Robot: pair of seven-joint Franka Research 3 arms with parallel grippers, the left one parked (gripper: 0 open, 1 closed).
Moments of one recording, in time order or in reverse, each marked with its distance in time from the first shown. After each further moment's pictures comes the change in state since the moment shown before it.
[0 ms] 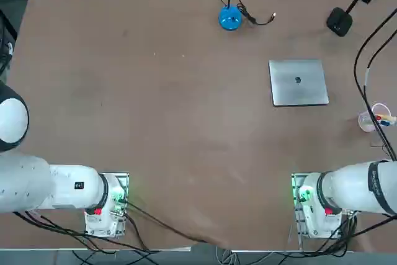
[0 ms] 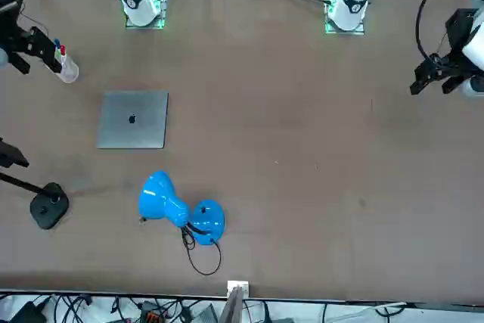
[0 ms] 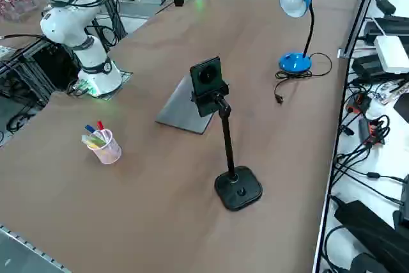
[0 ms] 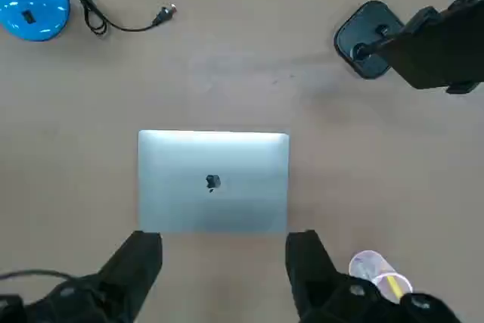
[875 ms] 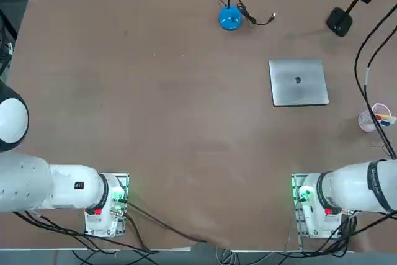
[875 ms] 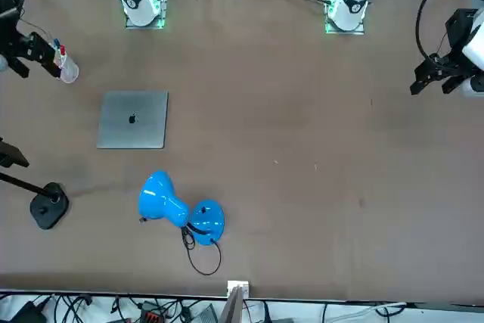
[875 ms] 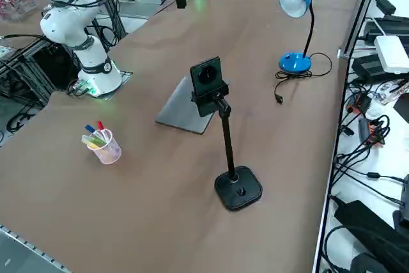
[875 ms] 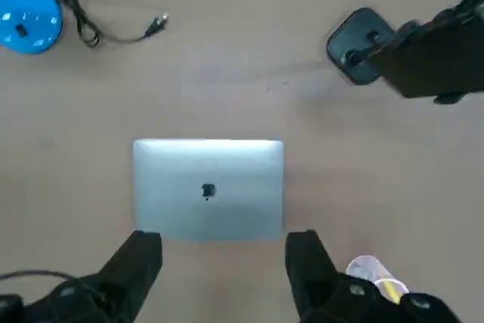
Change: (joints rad) arm -0.019 0.047 -0.004 0.060 0.000 0.005 0.003
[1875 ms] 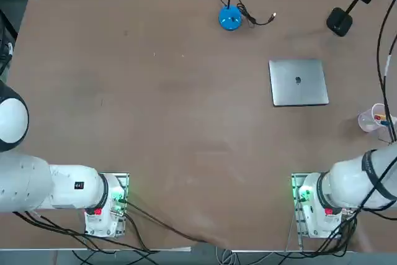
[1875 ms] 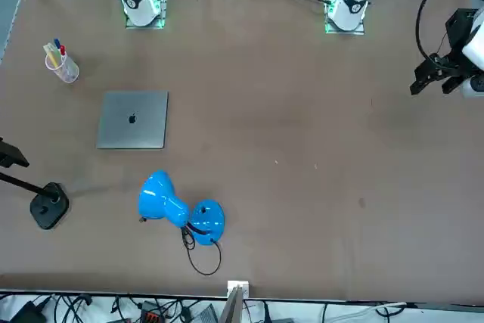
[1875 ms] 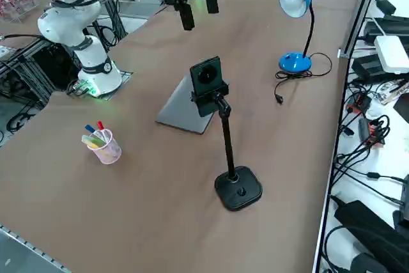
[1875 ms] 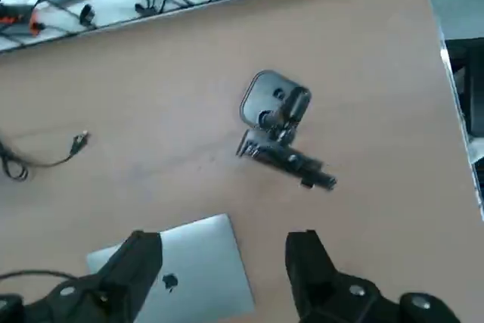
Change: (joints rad) arm -0.197 0.292 -0.013 0.366 0.011 0.055 0.086
